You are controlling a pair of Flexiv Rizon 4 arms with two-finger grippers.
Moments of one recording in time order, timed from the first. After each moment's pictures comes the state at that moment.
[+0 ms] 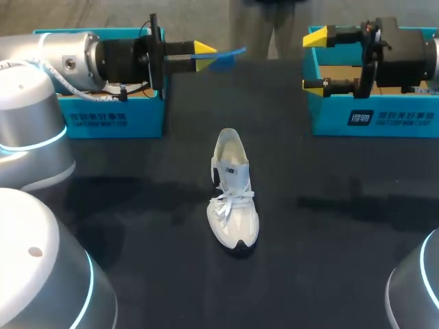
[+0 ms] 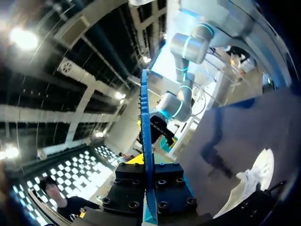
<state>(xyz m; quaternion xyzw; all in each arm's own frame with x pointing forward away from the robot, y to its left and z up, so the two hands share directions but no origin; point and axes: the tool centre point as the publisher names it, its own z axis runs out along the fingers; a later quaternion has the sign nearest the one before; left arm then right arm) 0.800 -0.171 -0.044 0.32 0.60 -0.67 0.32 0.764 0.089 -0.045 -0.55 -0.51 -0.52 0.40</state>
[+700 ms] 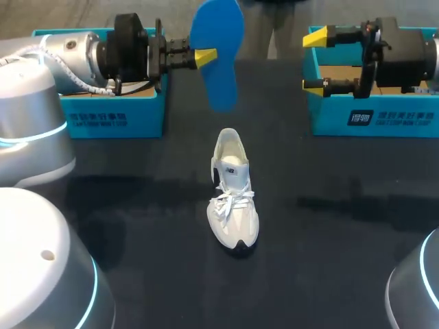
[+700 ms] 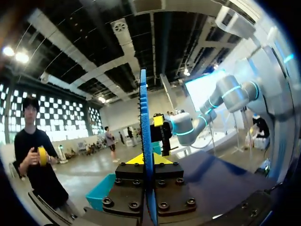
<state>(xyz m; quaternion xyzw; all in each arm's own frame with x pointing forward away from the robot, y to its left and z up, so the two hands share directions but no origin) 0.806 -0.171 -0.048 0.08 0.66 -0.74 0.08 0.764 0.089 -0.045 -0.55 -0.51 -0.52 0.40</state>
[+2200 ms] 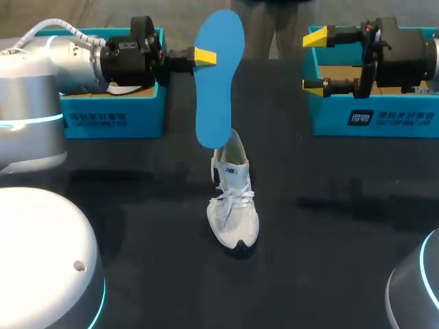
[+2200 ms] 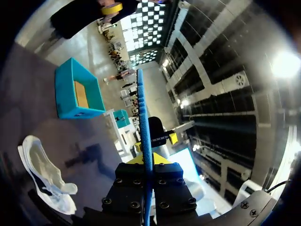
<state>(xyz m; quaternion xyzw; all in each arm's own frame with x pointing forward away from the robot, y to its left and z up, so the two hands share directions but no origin) 0.801 -0.169 -0.066 -0.39 0.56 -0.58 -0.45 0.764 0.089 -0.045 -0.55 -0.51 -0.52 0.40</state>
